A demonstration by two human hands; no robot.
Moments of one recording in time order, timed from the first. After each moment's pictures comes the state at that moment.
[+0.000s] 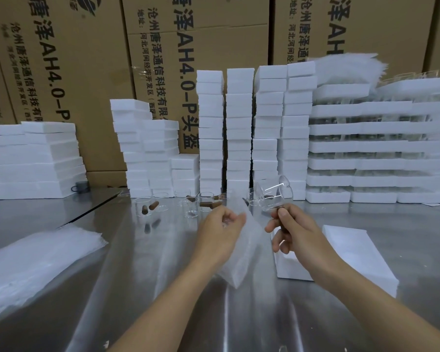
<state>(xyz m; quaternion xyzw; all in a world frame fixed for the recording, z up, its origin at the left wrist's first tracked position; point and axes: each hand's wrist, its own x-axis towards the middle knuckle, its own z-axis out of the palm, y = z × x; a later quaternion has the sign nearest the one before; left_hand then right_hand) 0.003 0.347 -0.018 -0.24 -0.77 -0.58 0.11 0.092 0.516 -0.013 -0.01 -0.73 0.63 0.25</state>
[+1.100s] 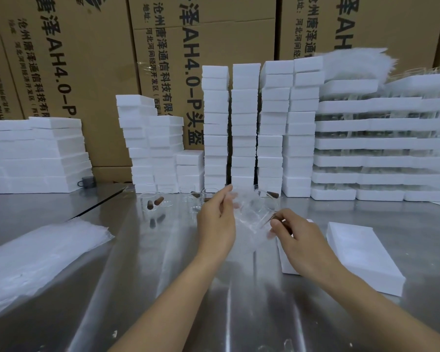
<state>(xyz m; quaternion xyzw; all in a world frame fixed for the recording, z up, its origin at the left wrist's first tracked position) 0.007 0.346 -0.009 -0.22 -0.69 -0.66 0.19 0.092 0.514 -0.028 -0.02 -0.89 0.35 0.30</state>
